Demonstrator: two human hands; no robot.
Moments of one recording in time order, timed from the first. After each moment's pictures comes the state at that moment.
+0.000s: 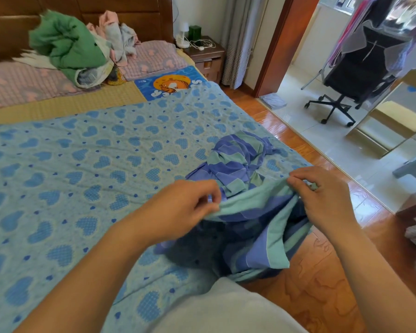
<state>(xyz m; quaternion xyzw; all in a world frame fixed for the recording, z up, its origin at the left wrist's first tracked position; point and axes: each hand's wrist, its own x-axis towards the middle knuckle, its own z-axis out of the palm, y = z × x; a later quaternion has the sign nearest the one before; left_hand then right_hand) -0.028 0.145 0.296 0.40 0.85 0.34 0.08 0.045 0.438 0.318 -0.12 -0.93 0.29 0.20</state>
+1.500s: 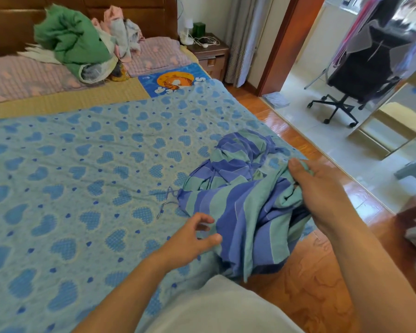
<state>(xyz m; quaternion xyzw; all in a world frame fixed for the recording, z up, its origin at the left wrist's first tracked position) 0.015 0.151 0.156 0.14 0.74 0.58 0.31 0.035 0.410 0.328 -0.20 -0.83 0.52 0.09</state>
